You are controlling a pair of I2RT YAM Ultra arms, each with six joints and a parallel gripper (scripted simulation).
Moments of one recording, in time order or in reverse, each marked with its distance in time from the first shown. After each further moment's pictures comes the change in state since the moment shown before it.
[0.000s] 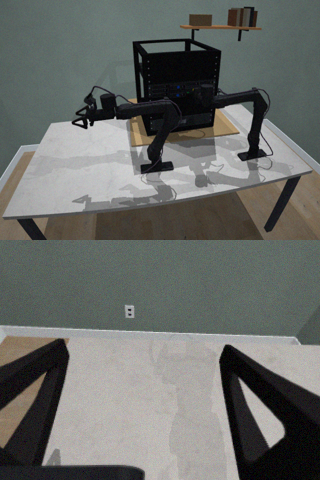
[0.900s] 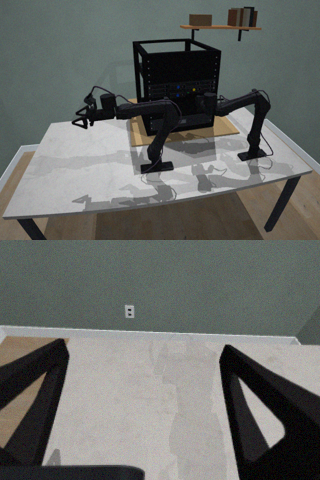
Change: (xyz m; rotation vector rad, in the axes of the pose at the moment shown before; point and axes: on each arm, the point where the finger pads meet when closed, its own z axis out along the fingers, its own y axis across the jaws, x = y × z) left arm 0.000 0.000 0.000 0.000 0.000 0.000; right arm 0.005 -0.029 -0.057 -0.002 0.001 -0.004
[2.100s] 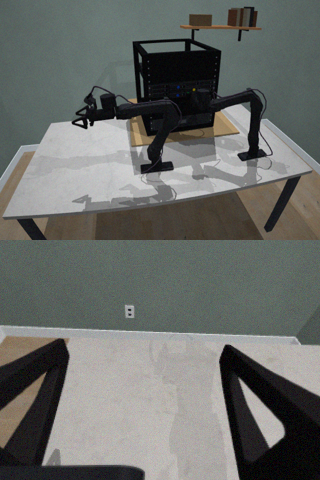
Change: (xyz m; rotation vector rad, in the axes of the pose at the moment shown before) left arm 0.000 0.000 0.000 0.000 0.000 0.000; right arm 0.000 -0.014 0.092 0.013 0.000 -0.004
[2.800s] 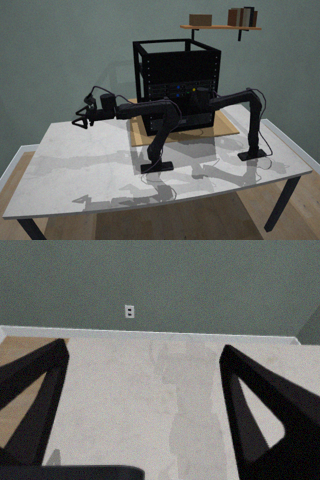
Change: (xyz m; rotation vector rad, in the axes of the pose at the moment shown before) left arm 0.000 0.000 0.000 0.000 0.000 0.000; right arm 0.002 0.006 0.010 -0.006 0.008 0.013
